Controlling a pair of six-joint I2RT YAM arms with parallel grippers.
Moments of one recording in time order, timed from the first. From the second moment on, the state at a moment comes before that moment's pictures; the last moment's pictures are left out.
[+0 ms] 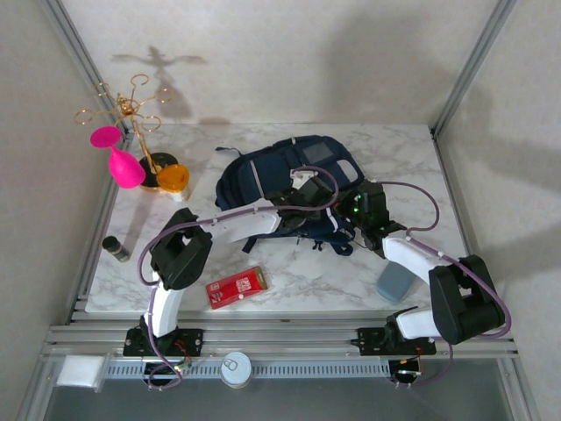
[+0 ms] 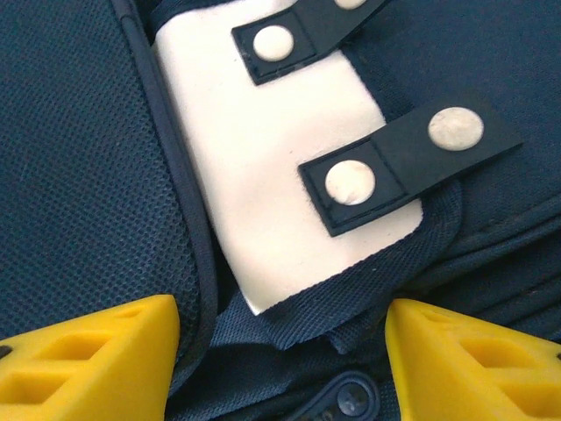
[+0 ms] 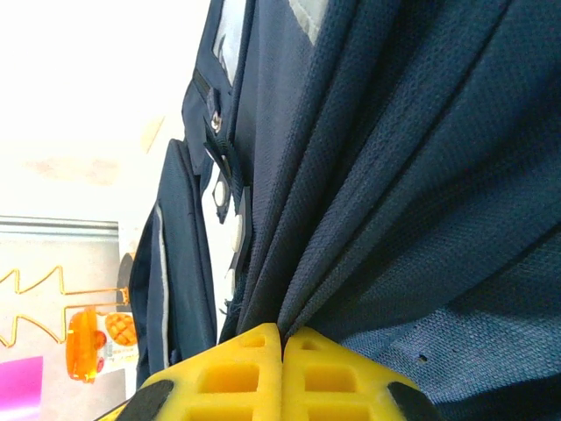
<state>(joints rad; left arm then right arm) -0.89 2.02 1.57 -0.45 -0.42 -0.73 0.37 1.37 0.64 0.23 -0.16 1.09</state>
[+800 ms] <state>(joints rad) -0.90 1.70 1.28 -0.66 -0.51 -0.89 0.36 1.43 0.68 0.30 -0.17 1.04</state>
